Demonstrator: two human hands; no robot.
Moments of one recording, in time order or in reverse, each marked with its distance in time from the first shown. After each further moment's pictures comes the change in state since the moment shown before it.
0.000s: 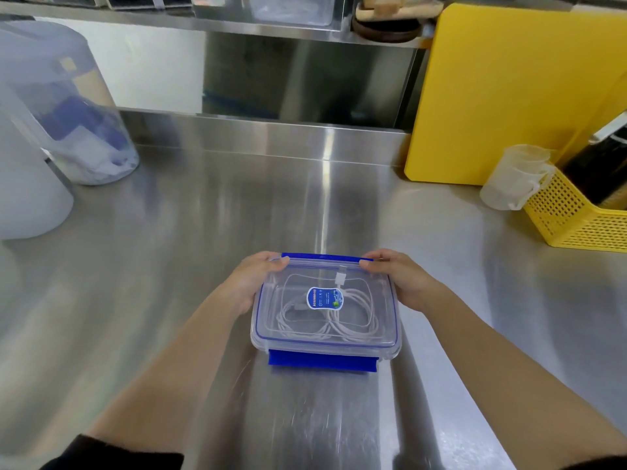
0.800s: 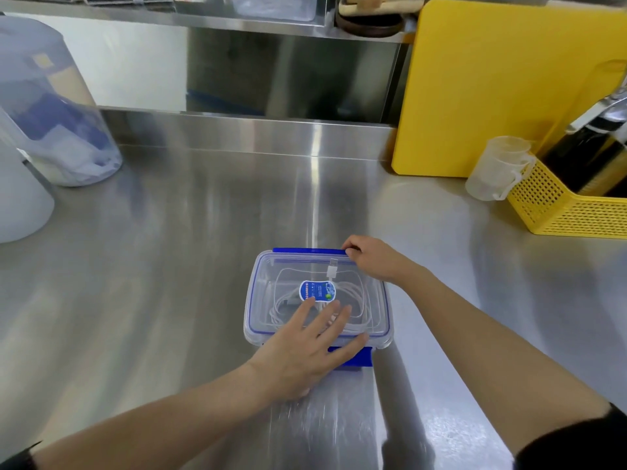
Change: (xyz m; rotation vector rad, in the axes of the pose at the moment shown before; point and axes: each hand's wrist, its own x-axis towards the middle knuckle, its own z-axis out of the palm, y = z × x) left_hand -0.072 -0.067 0.053 1.894 -0.177 1.286; right_hand 0.008 -0.015 0.019 -0.919 0.045 -0.289
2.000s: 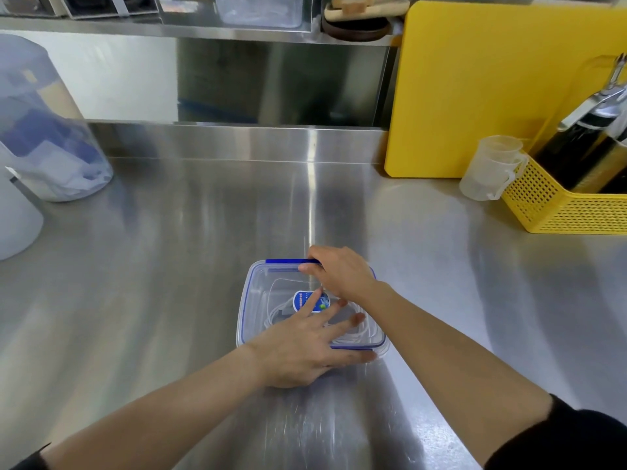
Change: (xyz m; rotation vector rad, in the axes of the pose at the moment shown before) left_hand 0.025 -0.024 0.003 -0.076 0.070 0.200; right_hand 0.004 -0.032 0.028 -0.276 0.118 -0.149
